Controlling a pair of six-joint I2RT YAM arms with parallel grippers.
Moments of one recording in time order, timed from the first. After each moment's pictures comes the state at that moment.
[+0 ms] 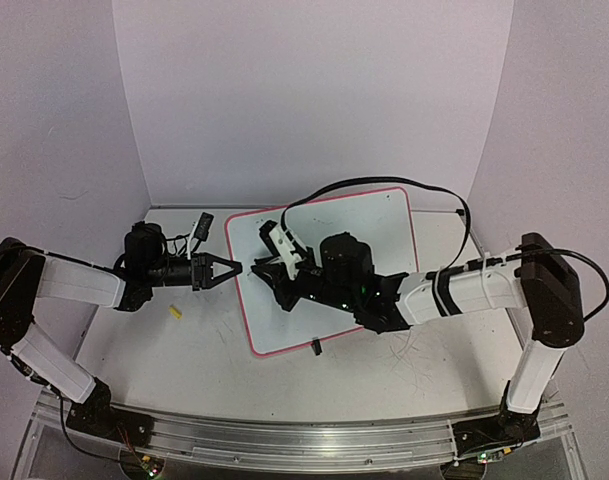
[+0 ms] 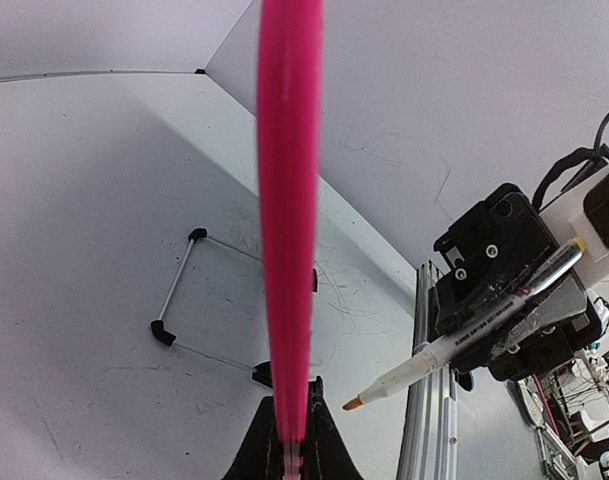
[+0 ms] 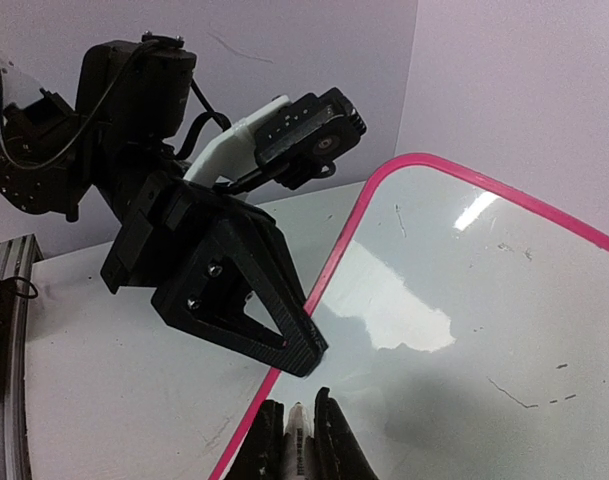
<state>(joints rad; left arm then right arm) -0.42 1.48 0.60 0.66 0.89 -0.45 1.07 1.83 1.15 0.54 0.02 -0.07</state>
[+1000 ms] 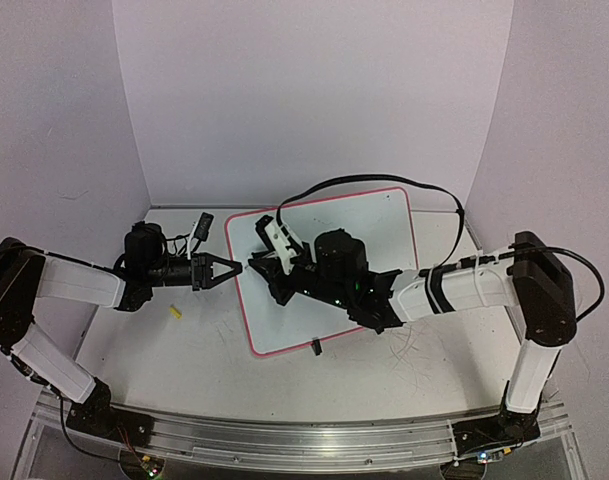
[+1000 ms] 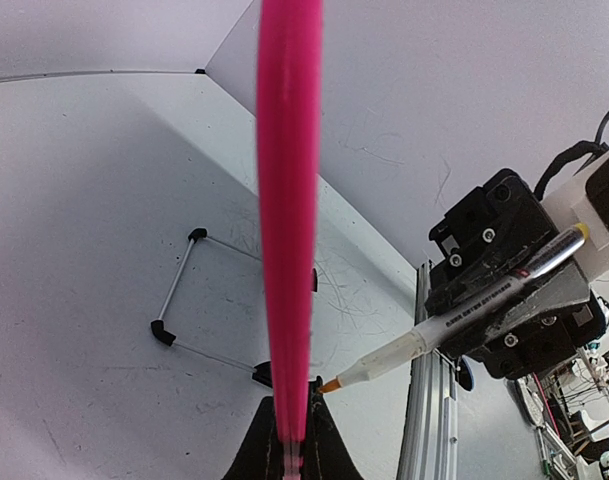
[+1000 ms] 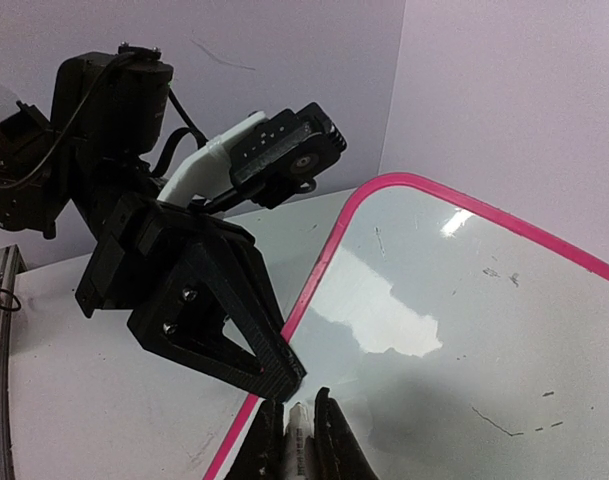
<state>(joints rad) -0.42 1.48 0.60 0.66 0.89 -0.45 1.07 1.87 1.19 0.55 0.05 -0.09</state>
